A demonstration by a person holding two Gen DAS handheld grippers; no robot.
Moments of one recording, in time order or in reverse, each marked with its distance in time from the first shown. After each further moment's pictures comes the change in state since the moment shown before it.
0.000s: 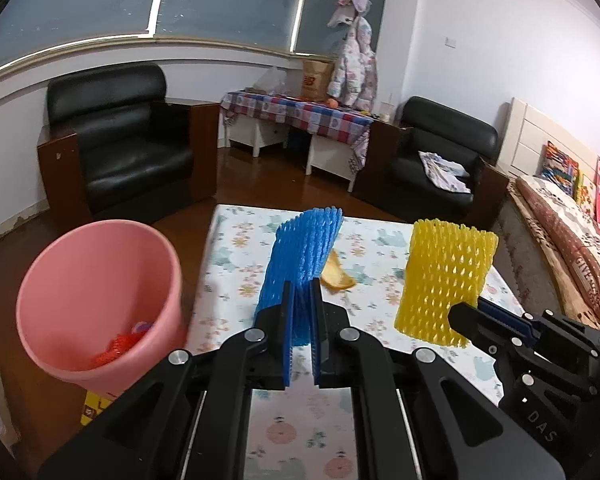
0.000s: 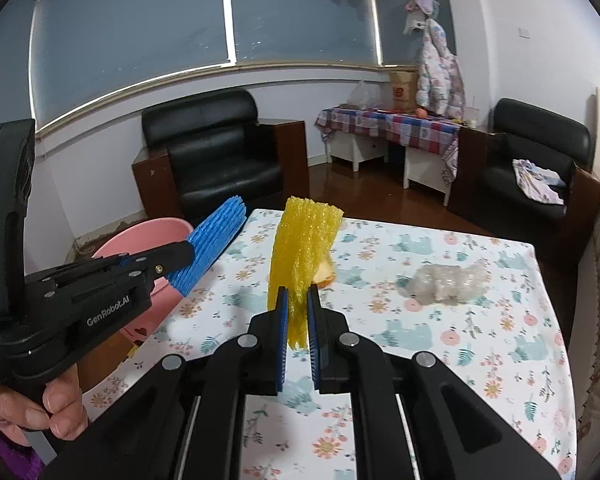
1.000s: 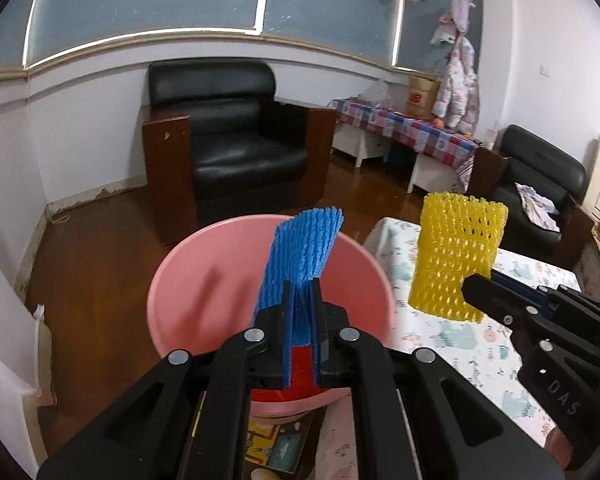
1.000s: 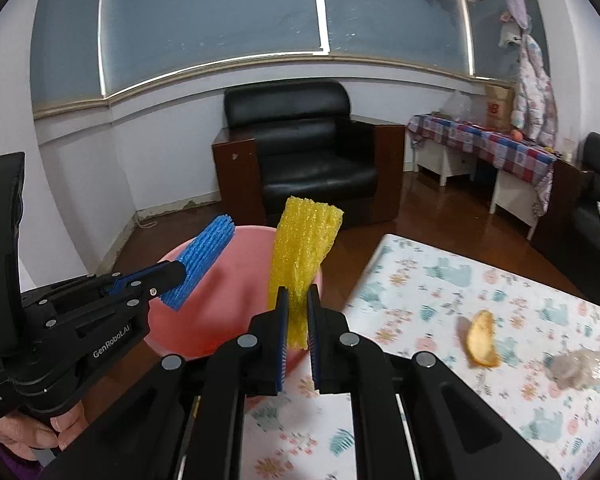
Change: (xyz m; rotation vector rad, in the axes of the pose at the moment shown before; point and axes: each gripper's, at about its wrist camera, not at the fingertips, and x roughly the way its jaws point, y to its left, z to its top) left arm -0.020 0.138 -0.006 -0.158 -0.022 0.310; right arm 0.109 0.126 0.043 -0.160 0.026 0.264
